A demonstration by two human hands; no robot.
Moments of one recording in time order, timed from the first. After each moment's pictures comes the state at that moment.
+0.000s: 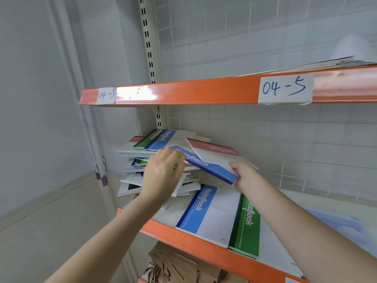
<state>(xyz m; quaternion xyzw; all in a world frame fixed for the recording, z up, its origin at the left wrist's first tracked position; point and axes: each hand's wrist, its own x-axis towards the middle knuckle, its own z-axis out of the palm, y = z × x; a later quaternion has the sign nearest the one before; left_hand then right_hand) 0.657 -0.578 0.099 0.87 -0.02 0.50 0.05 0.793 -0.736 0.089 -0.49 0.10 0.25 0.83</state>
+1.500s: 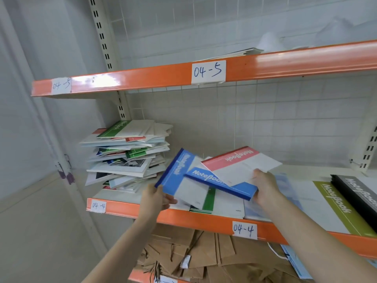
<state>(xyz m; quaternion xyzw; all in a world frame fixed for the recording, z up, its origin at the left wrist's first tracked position) 0.624 -0.669 0.023 0.70 0.26 0.19 0.63 0.747 -0.900 0.020 -0.53 0.15 0.05 0.83</state>
